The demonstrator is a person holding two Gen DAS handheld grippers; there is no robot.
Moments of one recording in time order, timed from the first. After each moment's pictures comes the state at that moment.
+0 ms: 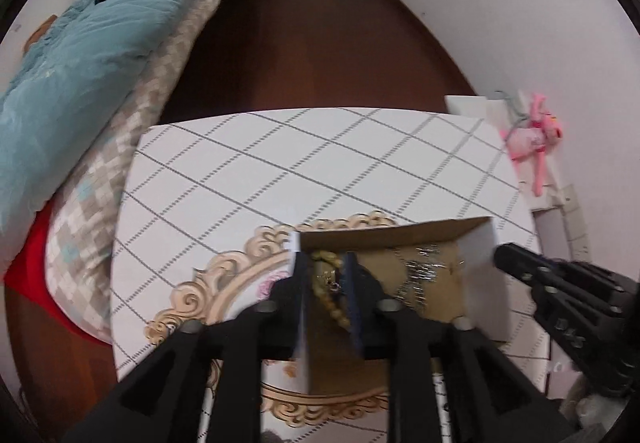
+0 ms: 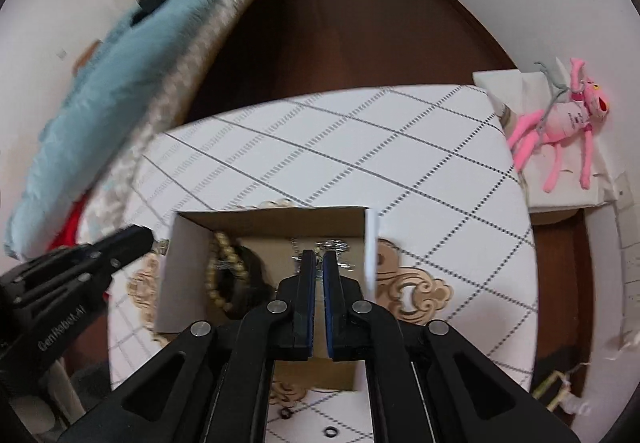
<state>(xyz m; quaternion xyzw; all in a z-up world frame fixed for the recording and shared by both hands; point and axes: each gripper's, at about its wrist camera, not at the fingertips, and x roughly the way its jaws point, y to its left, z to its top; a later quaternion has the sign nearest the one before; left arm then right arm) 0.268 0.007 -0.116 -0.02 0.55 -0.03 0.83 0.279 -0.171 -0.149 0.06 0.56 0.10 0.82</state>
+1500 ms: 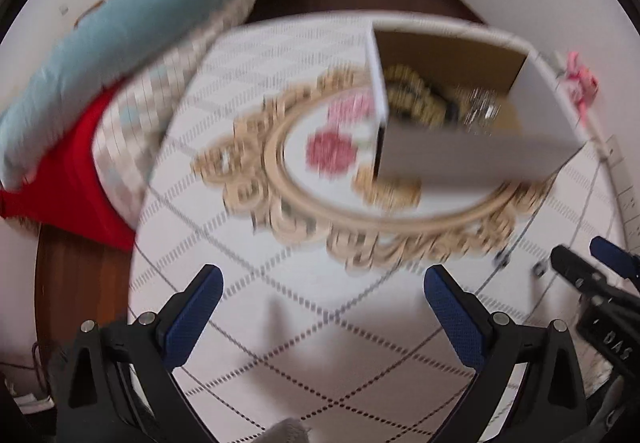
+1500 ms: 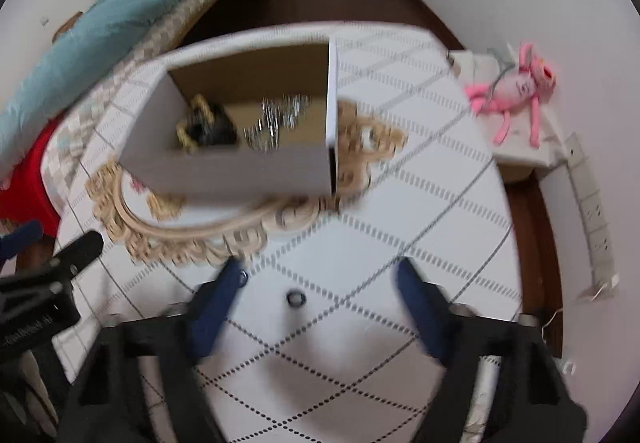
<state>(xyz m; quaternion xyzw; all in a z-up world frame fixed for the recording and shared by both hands) 0.114 0.023 -0.186 0.02 0.57 0.06 0.82 0.118 -0.171 -0.202 0.01 0.56 0.05 0.83</state>
